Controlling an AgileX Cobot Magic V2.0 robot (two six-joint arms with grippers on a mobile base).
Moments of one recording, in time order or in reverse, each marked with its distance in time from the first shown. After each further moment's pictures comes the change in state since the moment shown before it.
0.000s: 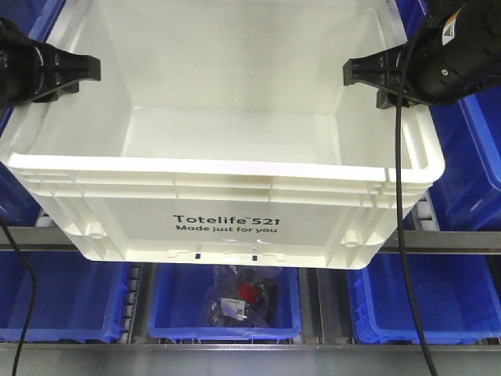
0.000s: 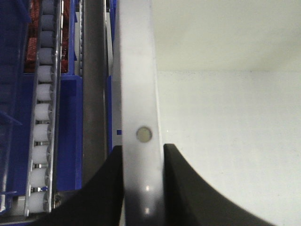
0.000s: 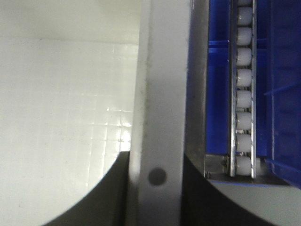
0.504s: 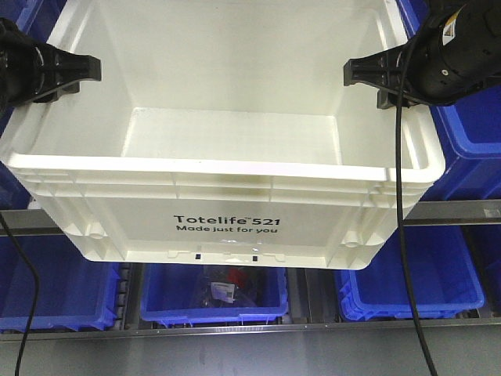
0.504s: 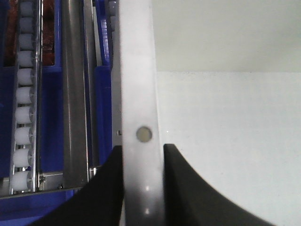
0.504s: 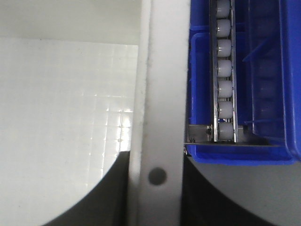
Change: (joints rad) left arm 0.000 0.000 0.000 0.000 0.000 0.000; right arm 0.000 0.000 0.000 -0.001 0.001 0.000
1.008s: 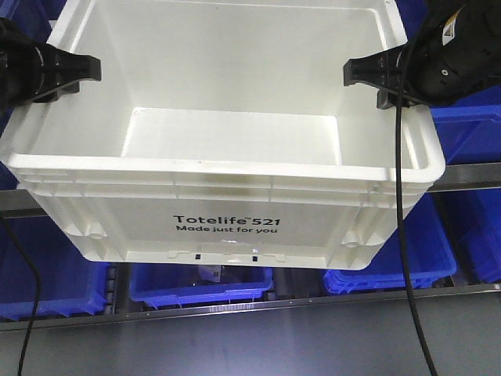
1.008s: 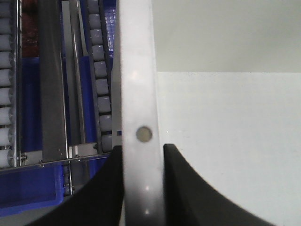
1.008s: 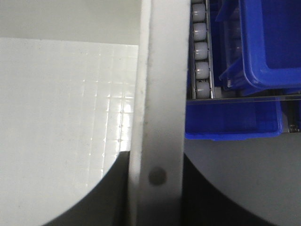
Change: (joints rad) left arm 0.000 0.000 0.000 0.000 0.000 0.000; right arm 0.000 0.000 0.000 0.000 0.000 0.000
